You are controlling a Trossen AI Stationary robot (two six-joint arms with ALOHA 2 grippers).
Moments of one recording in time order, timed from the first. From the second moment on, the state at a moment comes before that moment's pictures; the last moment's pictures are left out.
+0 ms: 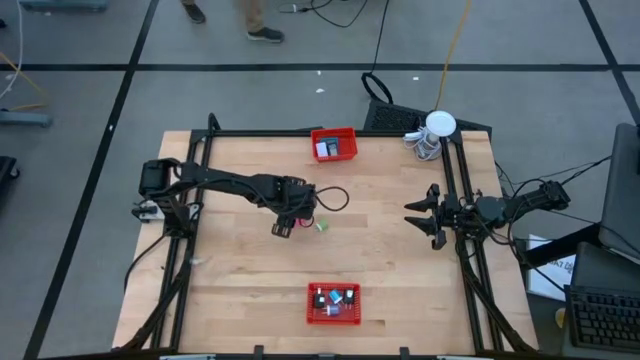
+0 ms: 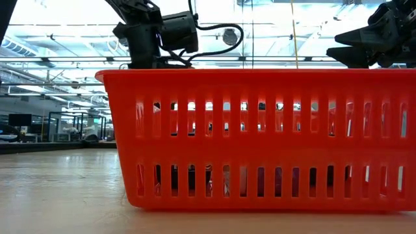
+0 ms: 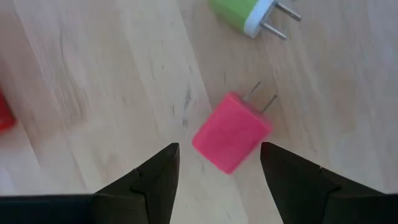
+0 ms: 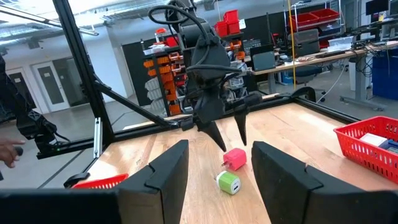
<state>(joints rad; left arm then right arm) 0.08 1.77 1.16 -0.66 -0.13 0.44 0.33 0.01 0.02 0.10 0.39 0.19</state>
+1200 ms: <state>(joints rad) 0.09 1.77 1.06 -0.50 -0.06 0.52 0.33 0.01 0.02 0.10 0.39 0.19</state>
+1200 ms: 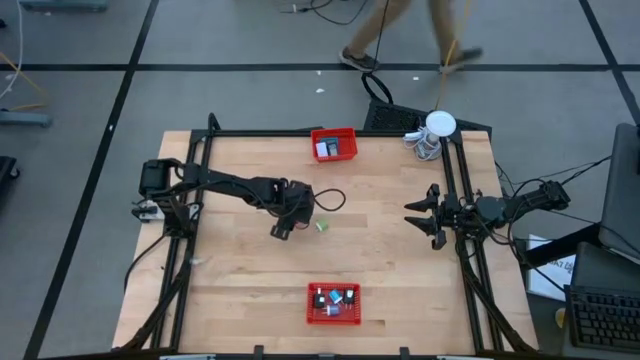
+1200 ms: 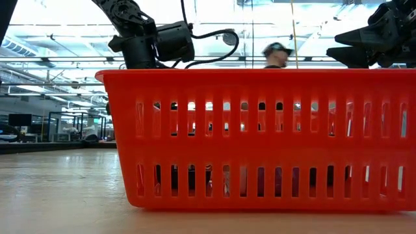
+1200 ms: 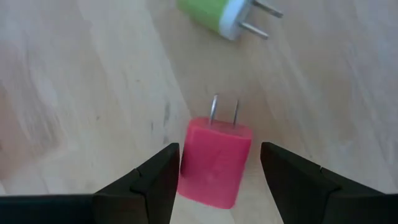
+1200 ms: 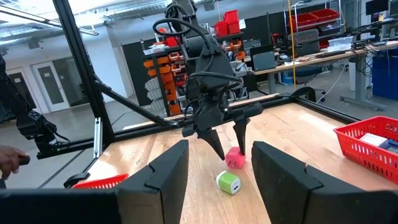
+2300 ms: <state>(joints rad) 0.14 1.86 1.06 -0.45 0.05 -0.16 0.33 0.01 0.02 0.10 0.39 0.19</state>
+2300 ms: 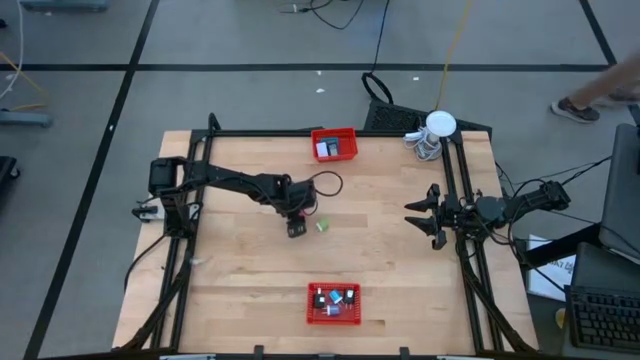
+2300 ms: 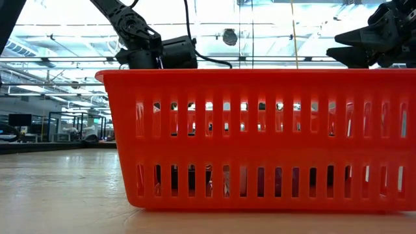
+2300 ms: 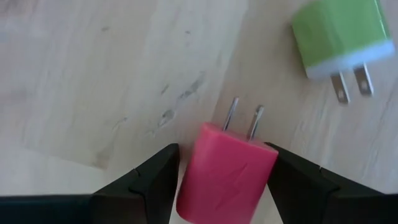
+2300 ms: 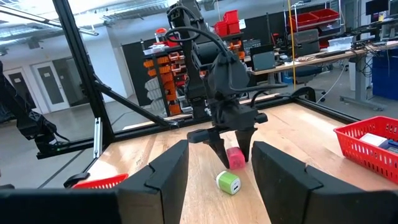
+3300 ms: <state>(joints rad) 0.15 1.86 1.06 -0.46 0.03 0.03 0.33 0.01 0.02 0.10 0.39 0.19</state>
